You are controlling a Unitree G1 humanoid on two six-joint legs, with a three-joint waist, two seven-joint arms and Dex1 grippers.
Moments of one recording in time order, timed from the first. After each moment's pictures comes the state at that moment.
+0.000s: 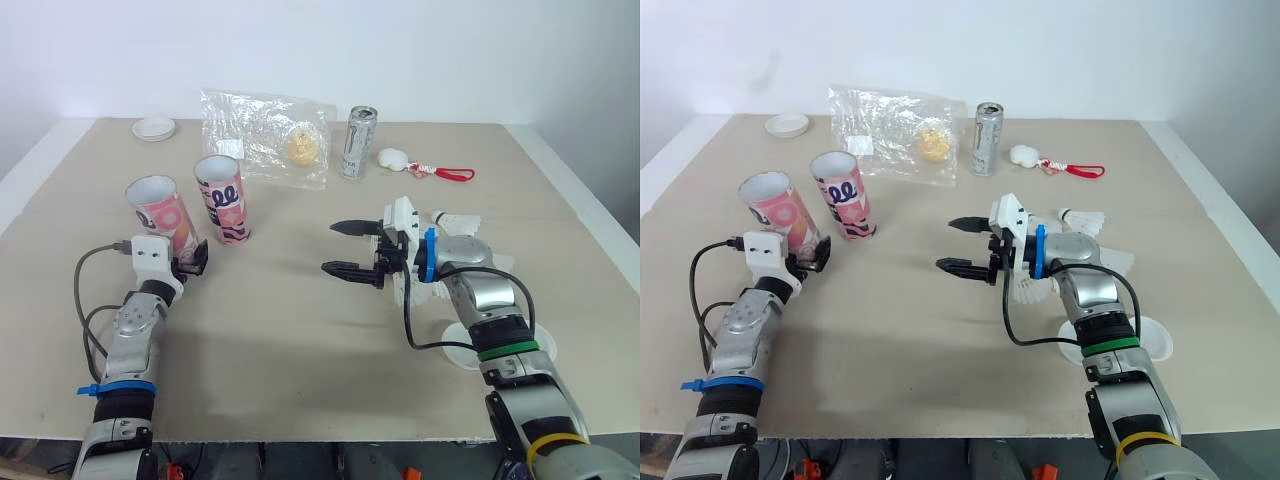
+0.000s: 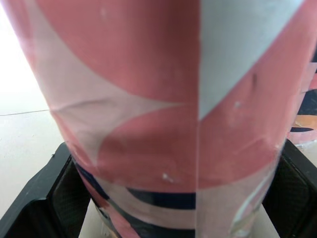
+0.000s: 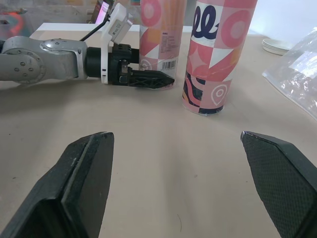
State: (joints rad) left arm -0.37 0.32 0.23 0.38 -0.17 -0.07 -0.28; right arm -0.71 -0.43 0.12 0.36 0.33 0.08 1.22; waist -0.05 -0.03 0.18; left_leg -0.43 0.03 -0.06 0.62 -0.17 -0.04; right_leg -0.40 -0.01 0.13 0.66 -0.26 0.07
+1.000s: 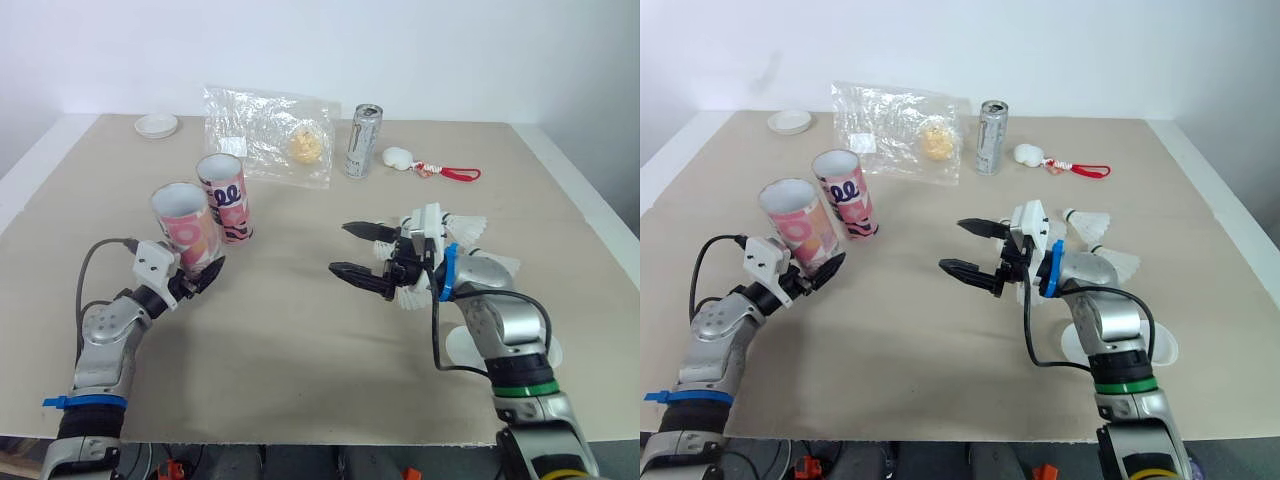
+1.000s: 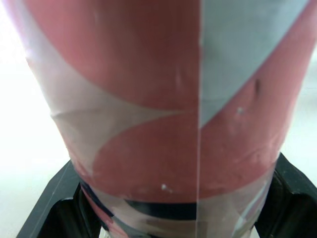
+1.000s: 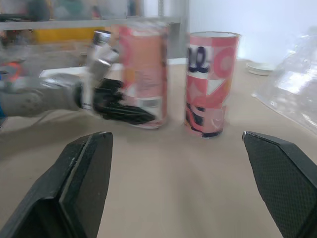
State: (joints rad) left arm -0.22 0.49 0.13 0.12 -0.29 -0.08 -0.76; right arm -0.44 -0.45 -0.01 -0.10 0.47 0.31 1.02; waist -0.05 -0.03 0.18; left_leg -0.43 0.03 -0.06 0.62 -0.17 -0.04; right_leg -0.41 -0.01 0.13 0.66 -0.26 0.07
